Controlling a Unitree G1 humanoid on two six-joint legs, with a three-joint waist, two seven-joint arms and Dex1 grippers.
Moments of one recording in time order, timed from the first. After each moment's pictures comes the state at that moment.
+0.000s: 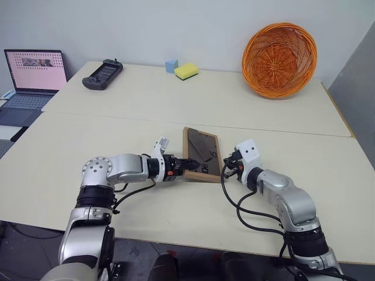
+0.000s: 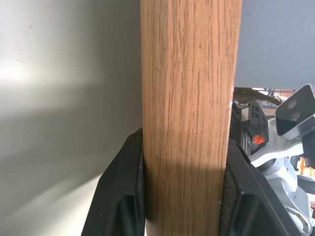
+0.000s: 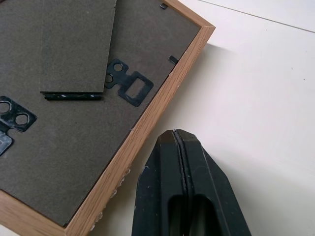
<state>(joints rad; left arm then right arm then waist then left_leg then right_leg) -0.69 0.46 0.11 0.47 -1.76 1.41 0.32 -0.36 -0.23 0.12 -0.27 0.14 0.86 0.36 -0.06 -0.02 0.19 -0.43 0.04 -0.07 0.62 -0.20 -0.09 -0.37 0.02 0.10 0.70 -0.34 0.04</state>
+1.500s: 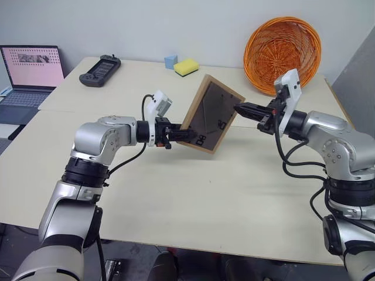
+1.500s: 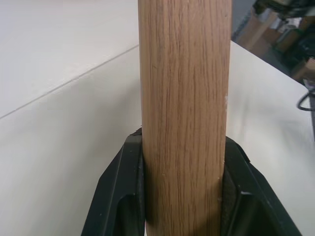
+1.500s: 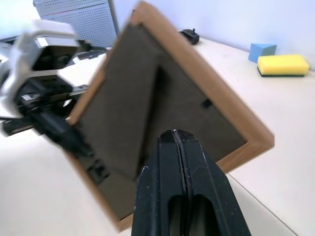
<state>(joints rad) -0.88 0.63 -0.16 0.19 -0.58 0.87 -1.04 -0.79 -0.51 -0.08 -0.11 0.52 0.86 0.73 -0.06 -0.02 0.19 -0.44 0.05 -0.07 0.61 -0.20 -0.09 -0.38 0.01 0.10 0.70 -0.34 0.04</state>
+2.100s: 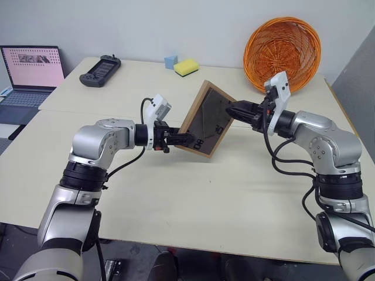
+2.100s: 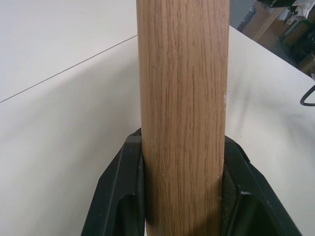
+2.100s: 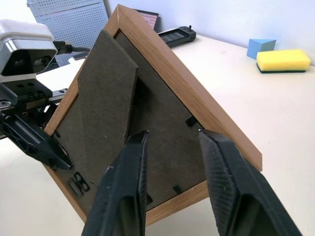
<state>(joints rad) -0.87 0.63 -0.14 0.17 -0.54 0.90 -1.03 -0.81 -0.49 -0.04 -0.04 0.49 0.80 0.71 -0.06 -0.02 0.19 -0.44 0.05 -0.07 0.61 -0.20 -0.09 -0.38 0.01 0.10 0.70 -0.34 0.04</state>
